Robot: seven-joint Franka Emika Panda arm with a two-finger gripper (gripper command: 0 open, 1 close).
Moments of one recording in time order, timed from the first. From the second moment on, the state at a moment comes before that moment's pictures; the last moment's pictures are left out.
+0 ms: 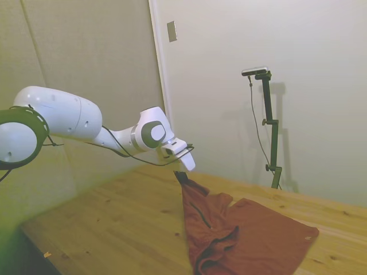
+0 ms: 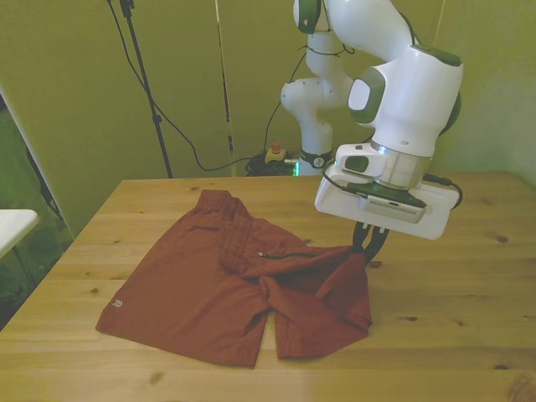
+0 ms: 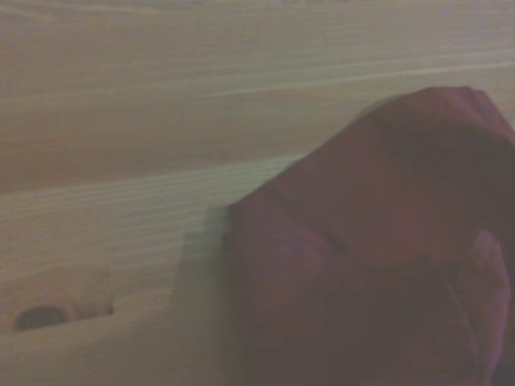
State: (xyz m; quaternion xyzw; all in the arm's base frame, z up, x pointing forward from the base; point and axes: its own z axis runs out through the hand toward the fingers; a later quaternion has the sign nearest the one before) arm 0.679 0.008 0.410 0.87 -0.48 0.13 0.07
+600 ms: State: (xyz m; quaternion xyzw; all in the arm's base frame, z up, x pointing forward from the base) arm 0.662 0.019 0.445 0.93 -0.37 0.05 0.03
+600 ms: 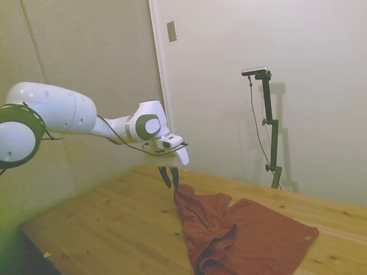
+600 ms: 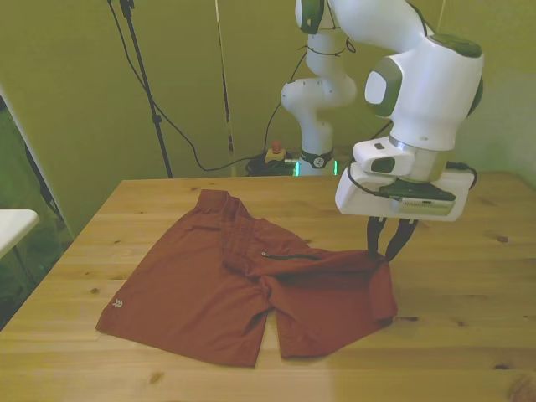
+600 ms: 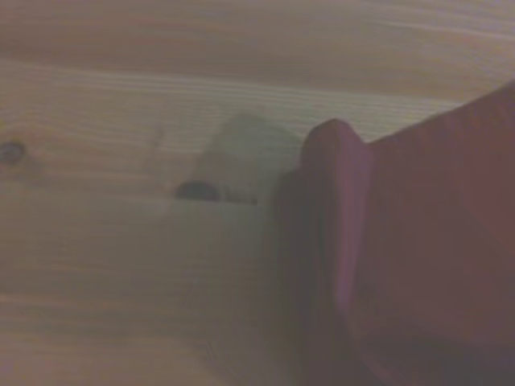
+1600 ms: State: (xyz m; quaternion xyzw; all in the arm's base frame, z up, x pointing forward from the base) arm 0.633 -0.239 0.416 0.94 -0.34 0.04 0.04
